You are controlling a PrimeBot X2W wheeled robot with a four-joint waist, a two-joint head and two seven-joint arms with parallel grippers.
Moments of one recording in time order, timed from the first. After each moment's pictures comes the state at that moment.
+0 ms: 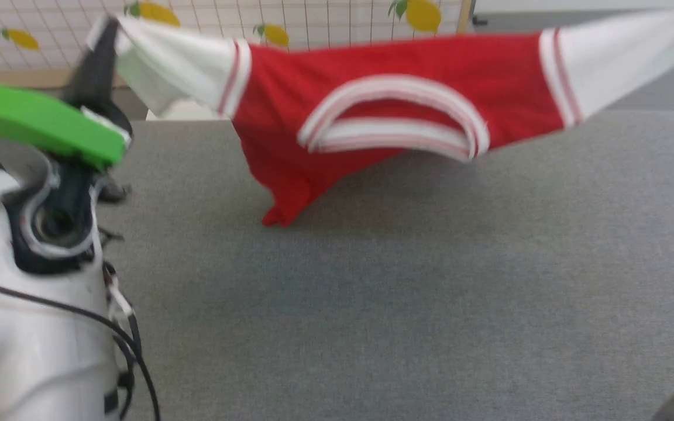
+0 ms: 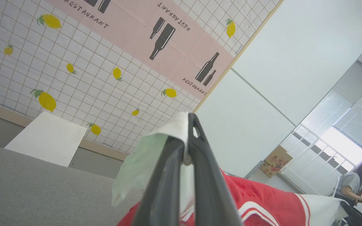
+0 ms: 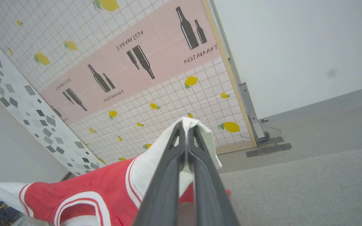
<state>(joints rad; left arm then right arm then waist) -0.58 0.13 0.11 -0.10 -0.82 0.07 0.40 -0.67 -0.07 -0.41 -0.04 0.52 0.13 0.74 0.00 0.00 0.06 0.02</state>
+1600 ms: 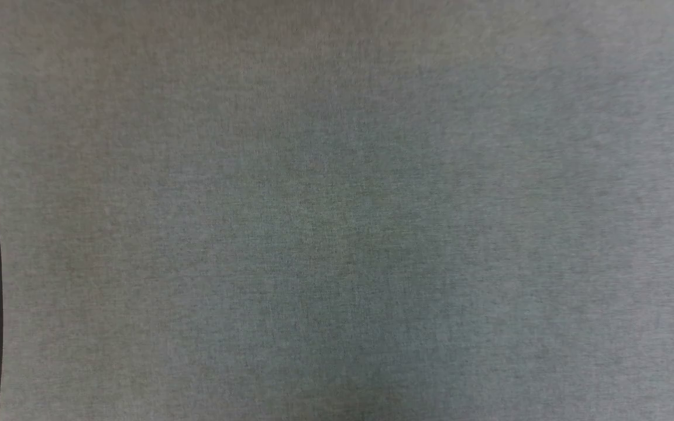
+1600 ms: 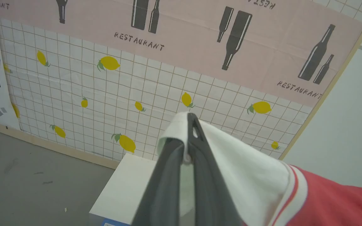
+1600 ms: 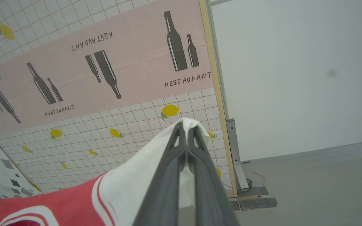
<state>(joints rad) -1.45 0.37 -0.02 0.47 -0.50 0.13 0.21 -1.64 -0.05 -0.34 0.56 0.12 0.13 0.39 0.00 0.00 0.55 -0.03</state>
